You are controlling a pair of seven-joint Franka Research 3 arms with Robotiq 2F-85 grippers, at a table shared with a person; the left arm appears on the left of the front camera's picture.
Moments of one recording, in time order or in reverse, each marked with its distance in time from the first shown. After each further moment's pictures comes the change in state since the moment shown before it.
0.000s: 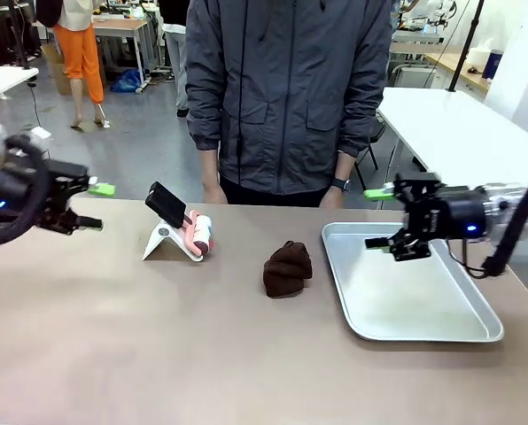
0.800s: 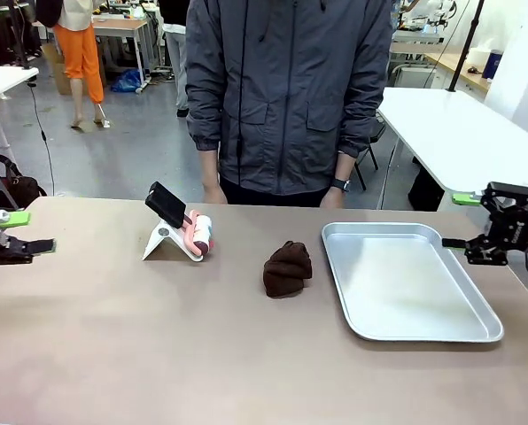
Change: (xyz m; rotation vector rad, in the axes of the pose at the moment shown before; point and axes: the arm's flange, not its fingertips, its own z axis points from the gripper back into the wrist) left arm -0.054 0.094 0.075 -0.393 -0.099 -0.169; right arm 0.019 -0.067 0.144 0.052 -0.269 0.014
